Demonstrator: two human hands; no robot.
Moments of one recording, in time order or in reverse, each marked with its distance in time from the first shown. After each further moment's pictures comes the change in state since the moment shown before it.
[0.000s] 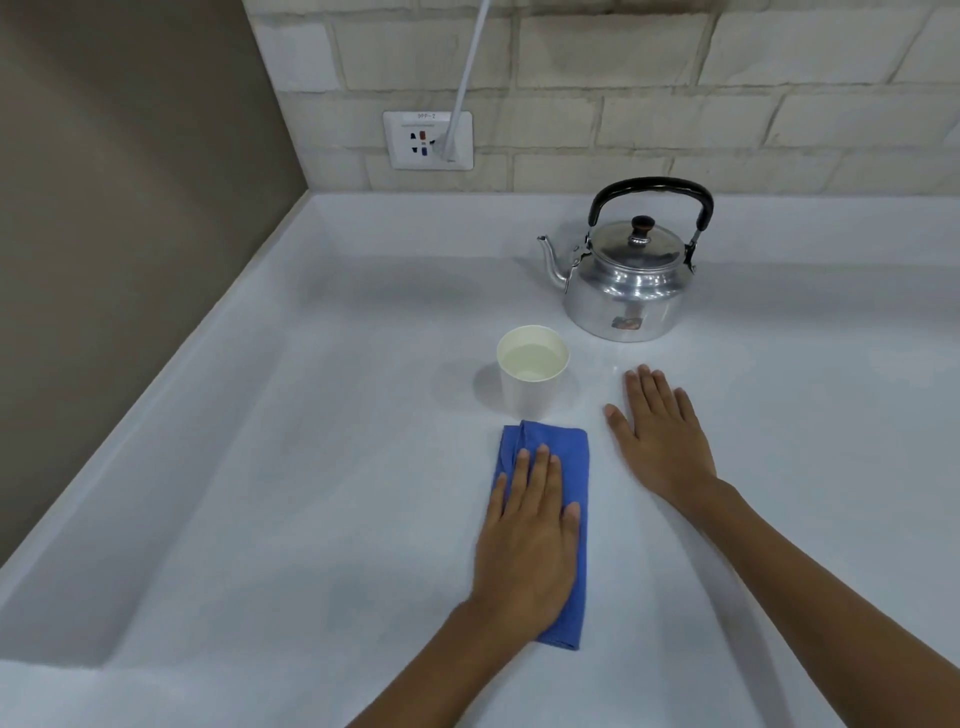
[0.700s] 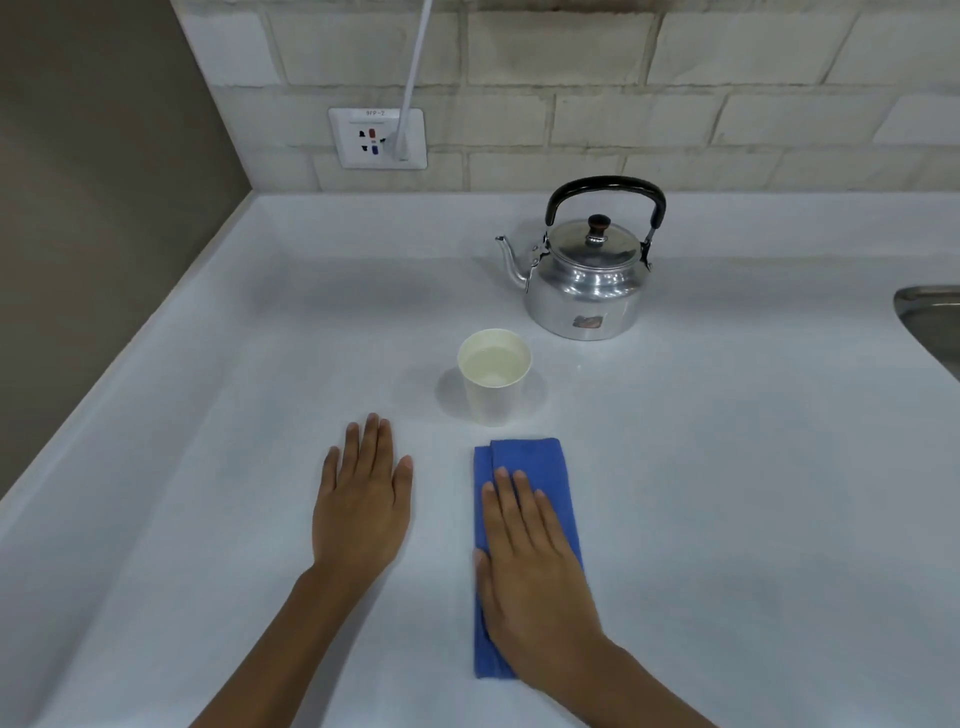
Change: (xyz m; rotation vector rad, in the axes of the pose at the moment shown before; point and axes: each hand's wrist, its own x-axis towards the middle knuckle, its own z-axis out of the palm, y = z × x) left_hand 0.025 -0.113 -0.025 0.179 0.165 -0.222; right_hand -0.131 -0.116 -0.001 -0.071 -0.029 -0.198
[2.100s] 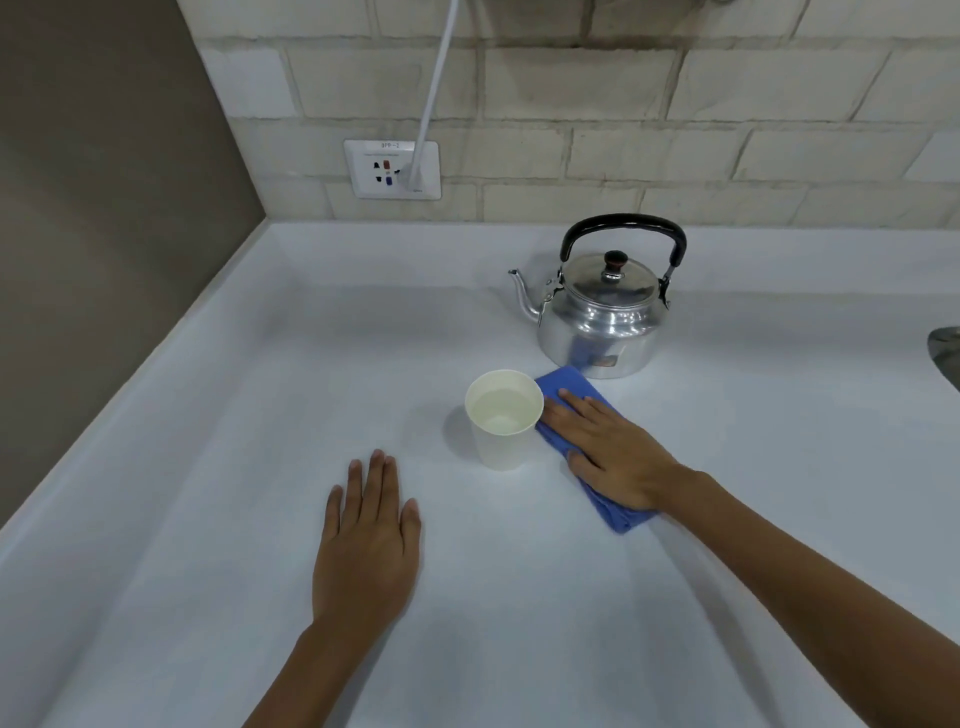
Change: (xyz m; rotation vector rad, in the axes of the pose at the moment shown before) left_hand -0.001 0.016 -0.008 0.077 0.047 -0.001; right_hand 0.144 0.151 -0.016 0.093 -0.103 -0.403
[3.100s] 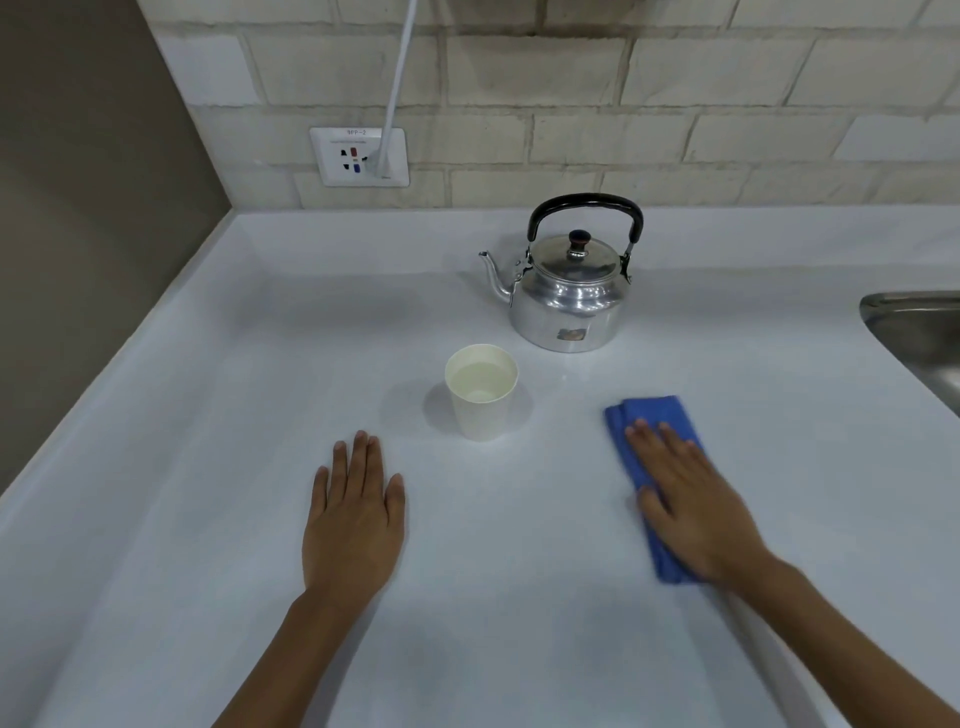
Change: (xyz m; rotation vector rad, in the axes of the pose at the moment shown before) left_hand -0.001 -0.011 0.009 -0.074 -0.019 0.006; right_hand -0.121 -0.032 0.008 -0.007 0.186 0.495
